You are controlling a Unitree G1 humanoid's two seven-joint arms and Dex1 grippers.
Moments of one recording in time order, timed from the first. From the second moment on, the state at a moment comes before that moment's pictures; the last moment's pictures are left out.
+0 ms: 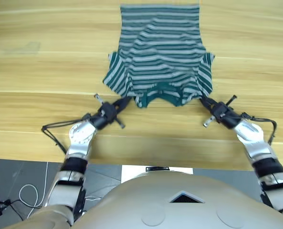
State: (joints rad) left arm 0.14 0.45 -0.16 0.45 -0.20 -0.74 -0.75; right arm 0.10 -0.64 0.28 0.36 -0.02 -0.62 0.47
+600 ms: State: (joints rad) left arm 0.40 0.50 0.00 0.36 -0.32 -0.77 -0.85; right arm 0.33 -0.76 0.07 0.36 0.09 -0.76 0.67
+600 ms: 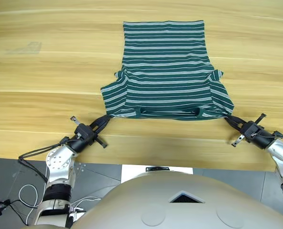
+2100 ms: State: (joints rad) left arm -0.17 0.06 -0.08 0.41 -0.17 0.04 -0.34; right arm 0.15 -0.47 0.06 0.31 0.17 -0.60 0.76
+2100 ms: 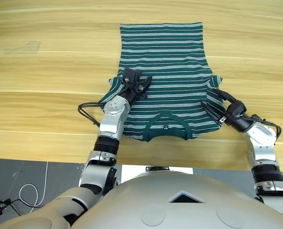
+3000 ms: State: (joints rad) left arm -0.01 0.11 -0.05 0.27 -0.16 0.04 -0.33; right arm 0.18 -0.52 0.04 0.09 0.01 -0.43 0.58
